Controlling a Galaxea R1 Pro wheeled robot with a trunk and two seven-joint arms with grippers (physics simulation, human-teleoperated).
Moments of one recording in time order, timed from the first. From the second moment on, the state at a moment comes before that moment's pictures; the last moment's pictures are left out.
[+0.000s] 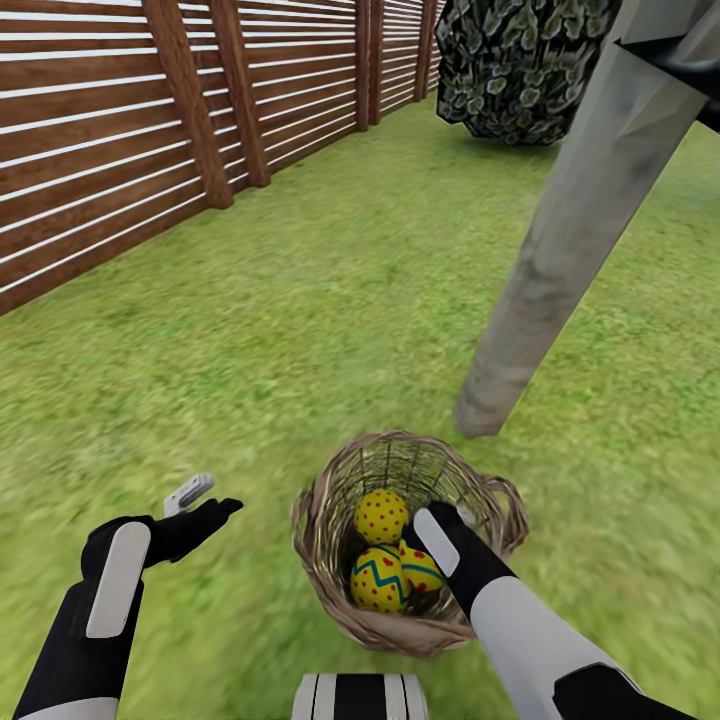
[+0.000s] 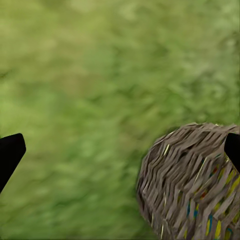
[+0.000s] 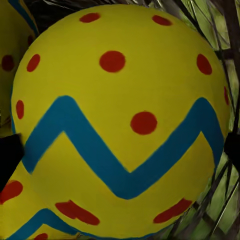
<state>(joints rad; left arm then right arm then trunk) -0.43 -0.01 0.27 -1.45 0.76 1.00 0.40 -0.78 0.17 0.20 -0.56 -0.63 0.58 -0.66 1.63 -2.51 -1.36</state>
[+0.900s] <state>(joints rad) -0.43 -0.01 0.27 -1.45 0.76 1.00 0.40 -0.78 0.17 0.20 -0.56 -0.63 0.59 -0.66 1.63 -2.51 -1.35</state>
